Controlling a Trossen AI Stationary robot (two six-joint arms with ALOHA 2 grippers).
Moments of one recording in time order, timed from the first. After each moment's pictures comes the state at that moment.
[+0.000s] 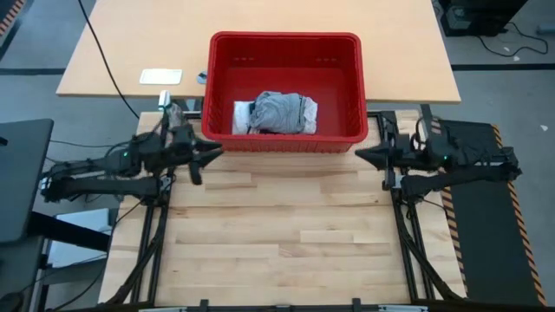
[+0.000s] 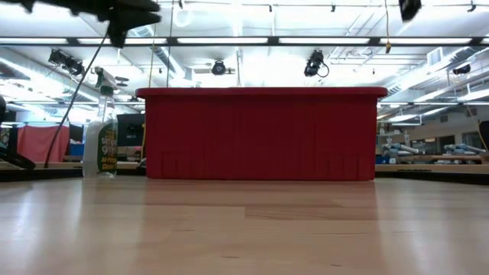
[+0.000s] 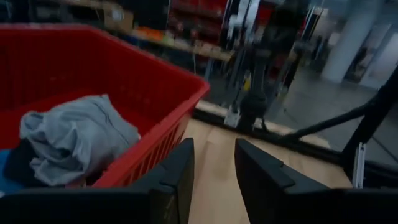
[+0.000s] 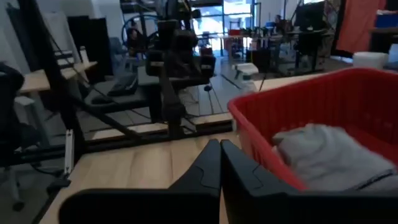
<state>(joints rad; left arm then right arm) 0.17 0.59 0.63 -0.12 -0.11 -0.22 0.08 0.52 0.74 -0.28 0.24 0.10</state>
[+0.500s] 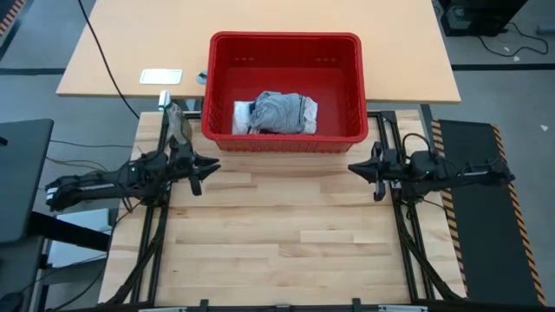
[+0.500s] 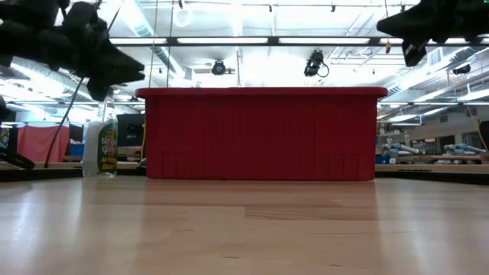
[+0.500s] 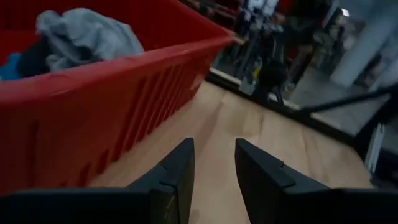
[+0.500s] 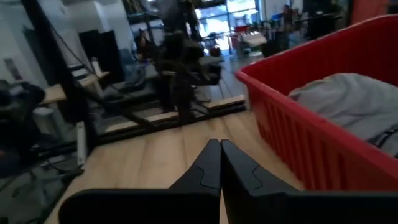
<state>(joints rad) 0.18 0.30 0.23 -0.05 -0.12 -0.33 0.08 0.31 0.34 -0.06 0.21 0.21</state>
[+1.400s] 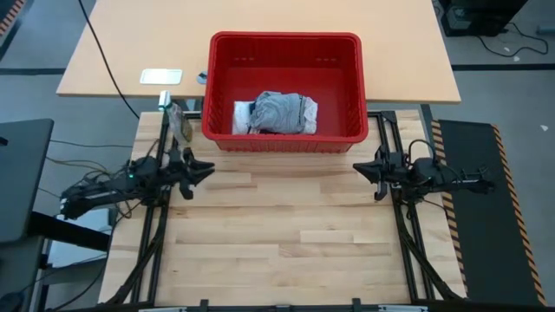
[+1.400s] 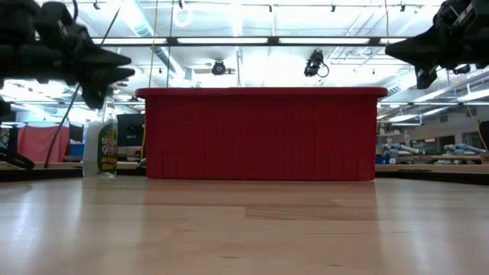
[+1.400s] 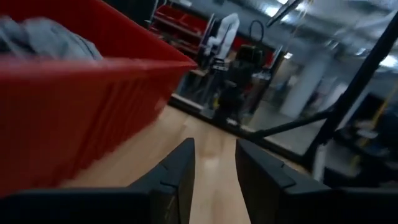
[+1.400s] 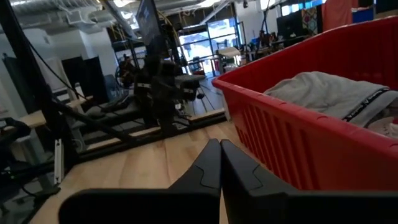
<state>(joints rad) 0.20 0.00 0.07 0.01 0.01 -0.39 0.07 0.00 0.14 -0.07 0.30 0.21</state>
